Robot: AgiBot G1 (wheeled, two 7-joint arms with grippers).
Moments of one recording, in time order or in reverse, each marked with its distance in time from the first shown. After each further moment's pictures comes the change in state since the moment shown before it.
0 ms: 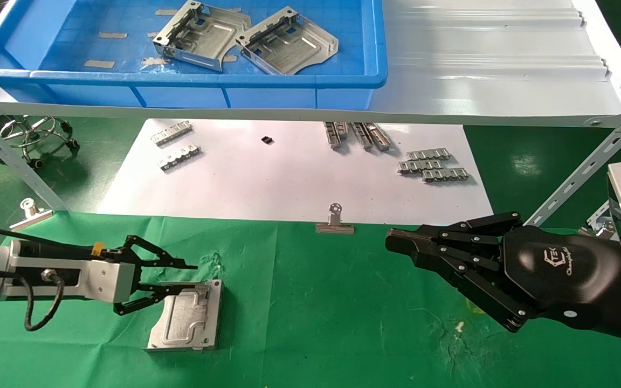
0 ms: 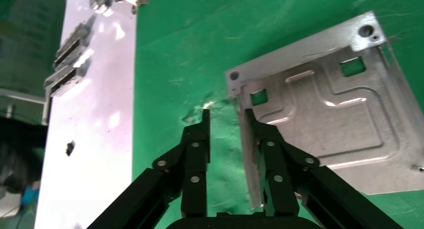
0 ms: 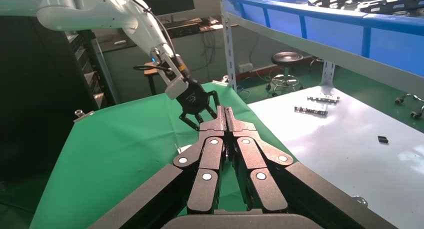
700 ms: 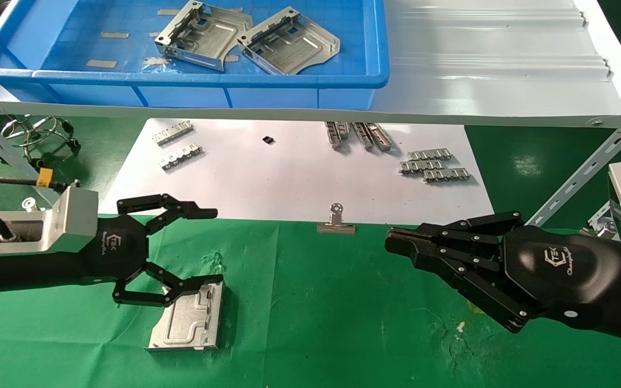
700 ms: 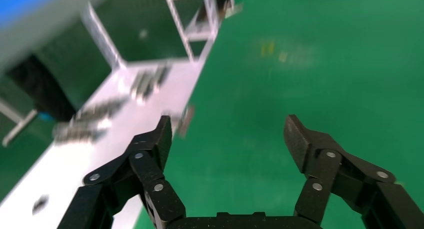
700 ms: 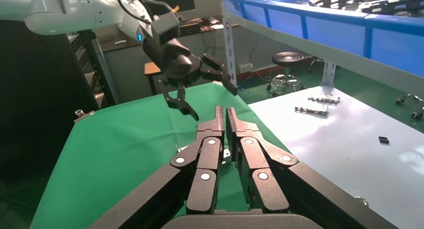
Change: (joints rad) left arm 0.101 -0.109 -0.088 -0.282 -0.250 0.083 -0.465; right arm 0.000 0.000 0.000 0.000 0.000 0.000 0.000
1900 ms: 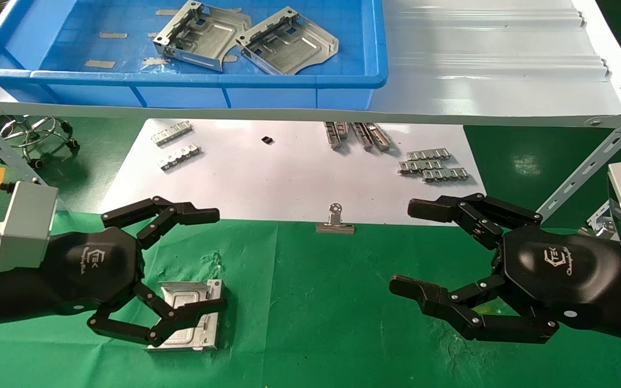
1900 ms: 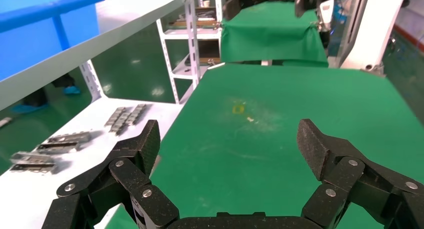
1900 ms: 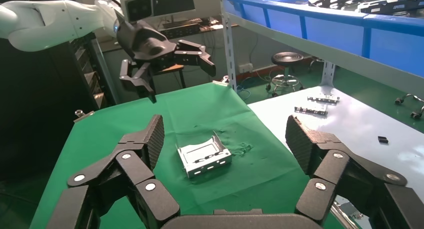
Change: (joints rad) left arm 0.313 -0.134 -0.339 -0.564 -0.092 -0.066 -0.500; right arm 0.000 0.000 0.000 0.000 0.000 0.000 0.000
